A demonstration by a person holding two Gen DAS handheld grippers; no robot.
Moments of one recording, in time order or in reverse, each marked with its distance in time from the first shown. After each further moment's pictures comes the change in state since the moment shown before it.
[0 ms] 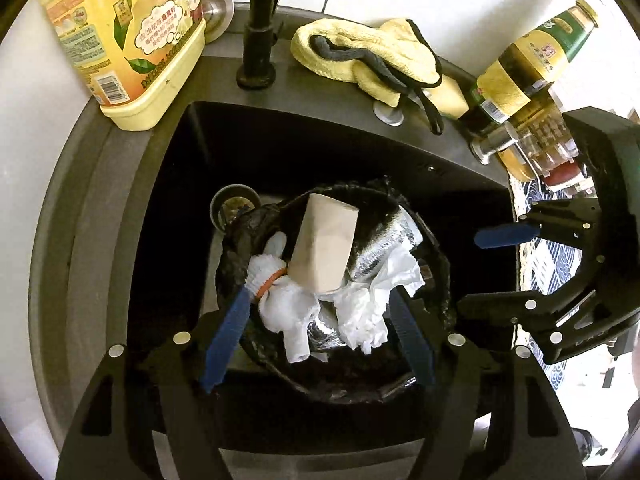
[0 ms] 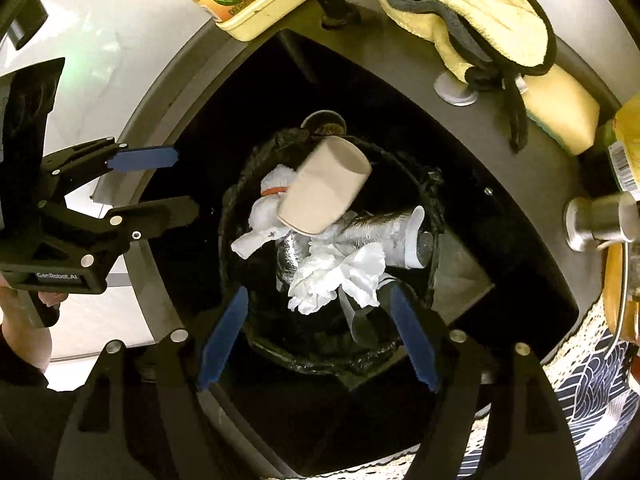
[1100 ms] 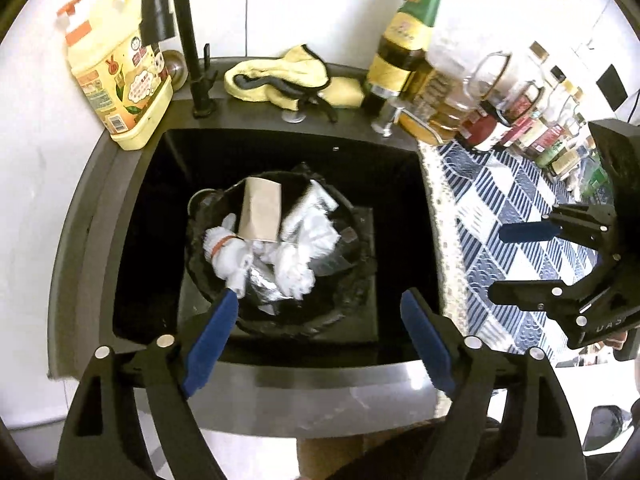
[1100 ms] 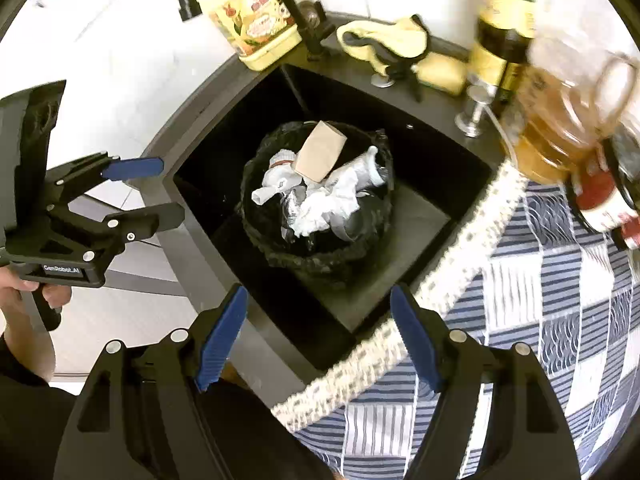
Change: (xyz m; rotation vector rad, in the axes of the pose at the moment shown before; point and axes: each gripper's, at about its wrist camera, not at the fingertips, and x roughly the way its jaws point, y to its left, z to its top) left arm -0.081 -0.111 -0.090 0.111 -0.128 0.045; right arm -0.102 0.032 -0.166 0.080 -0.235 -0.082
